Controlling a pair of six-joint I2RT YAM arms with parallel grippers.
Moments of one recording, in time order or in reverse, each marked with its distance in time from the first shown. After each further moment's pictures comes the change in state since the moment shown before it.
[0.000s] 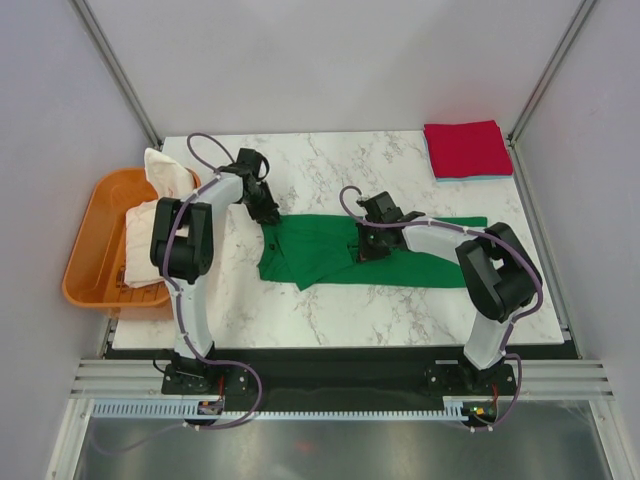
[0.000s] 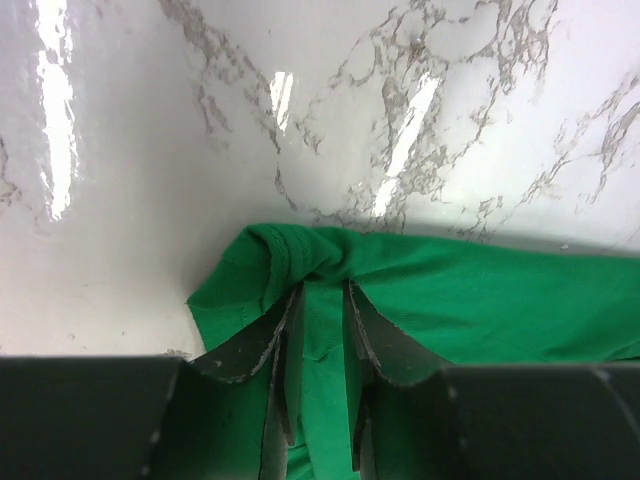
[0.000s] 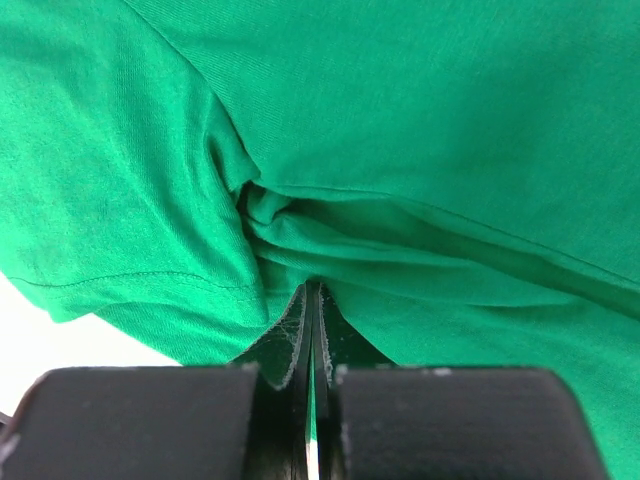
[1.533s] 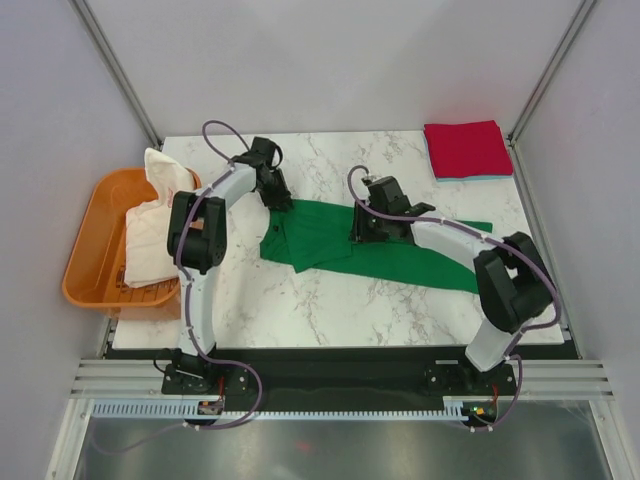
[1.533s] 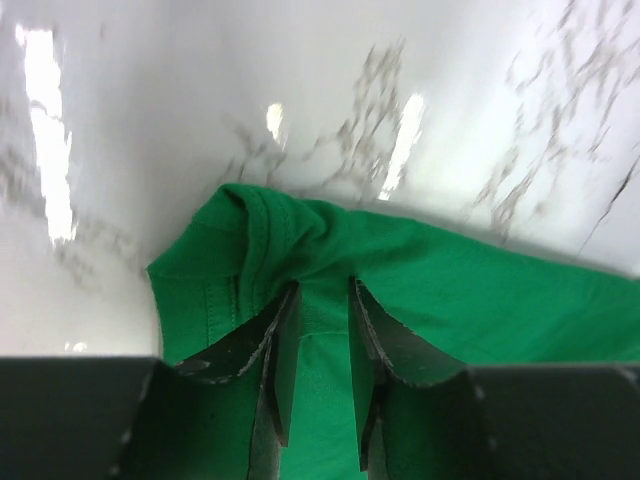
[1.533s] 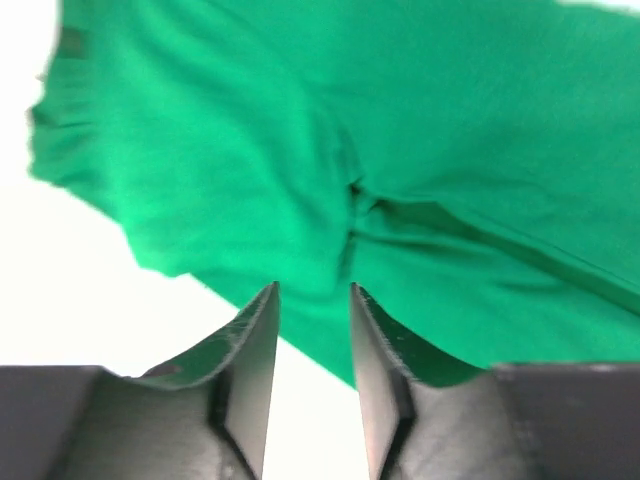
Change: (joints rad) left arm -0.044 0.142 0.211 -0.006 -0.007 0.005; right arm -0.008 -0.068 0.055 0.035 0.032 0.071
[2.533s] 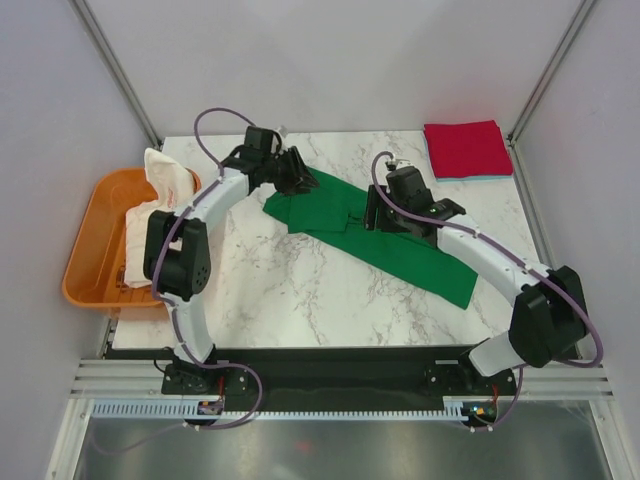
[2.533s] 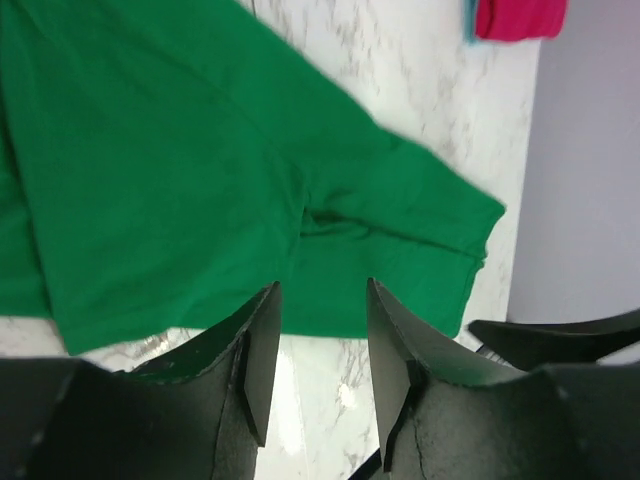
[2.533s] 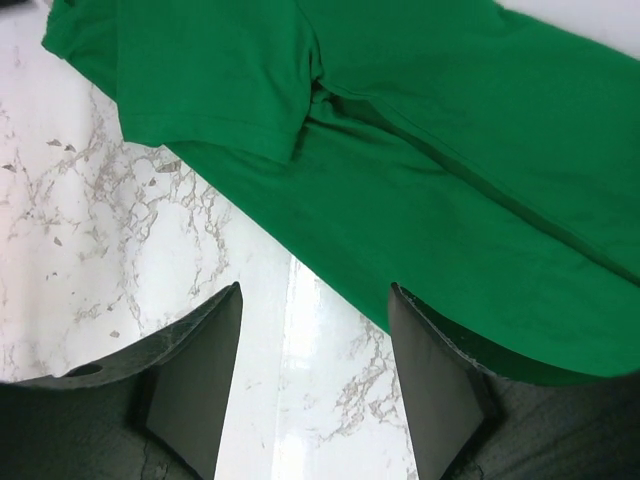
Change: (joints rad) left arm -0.029 -0.275 -0.115 0.245 0.332 -0.063; right arm -0.015 -0.224 0.027 -0.148 0.174 0.029
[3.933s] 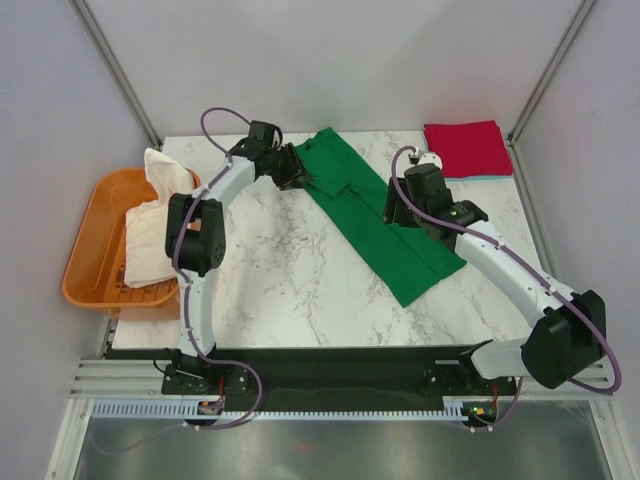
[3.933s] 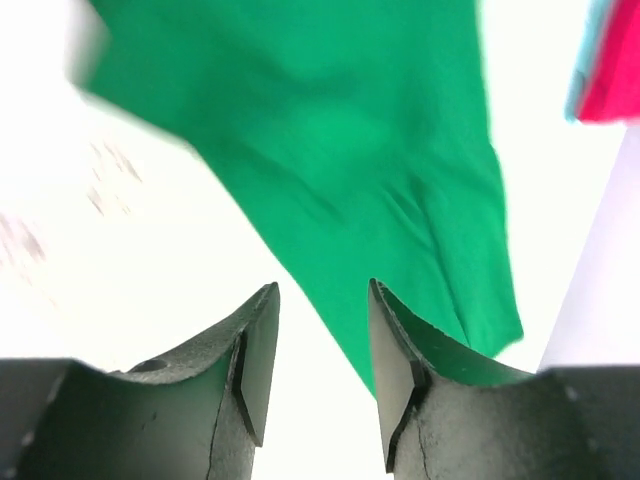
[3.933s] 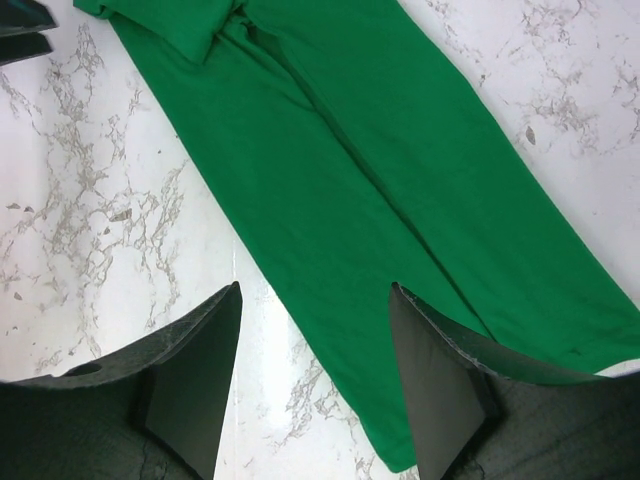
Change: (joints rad) left arm 0.031 0.324 0.271 -0.085 -0.077 -0.013; right arm -0.045 -0.153 -0.002 -0.083 0.159 -0.031
